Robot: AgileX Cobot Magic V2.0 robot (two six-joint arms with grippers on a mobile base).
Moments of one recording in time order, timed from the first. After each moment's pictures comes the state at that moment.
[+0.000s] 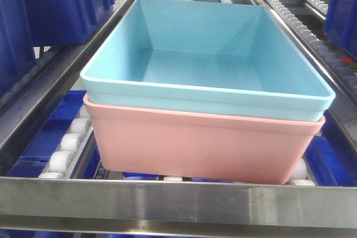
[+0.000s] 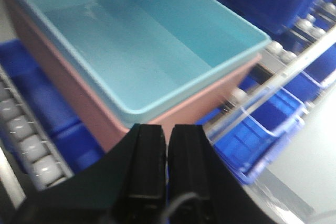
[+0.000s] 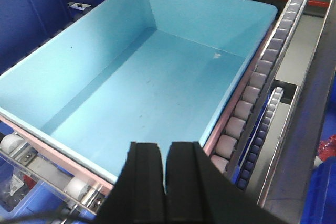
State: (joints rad) left arm -0.81 0.59 -0.35 -0.08 0.11 0.06; right arm 0.59 0.56 -0.34 -0.50 0.06 0.58
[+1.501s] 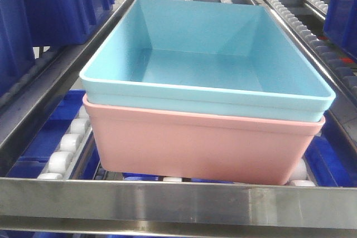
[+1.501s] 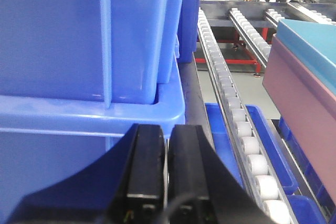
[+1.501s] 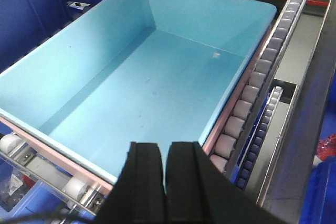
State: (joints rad) left arm -0.11 -0.01 0.03 -0.09 0.01 0.07; right arm 0.59 0.56 -0.34 -0.50 0.06 0.58
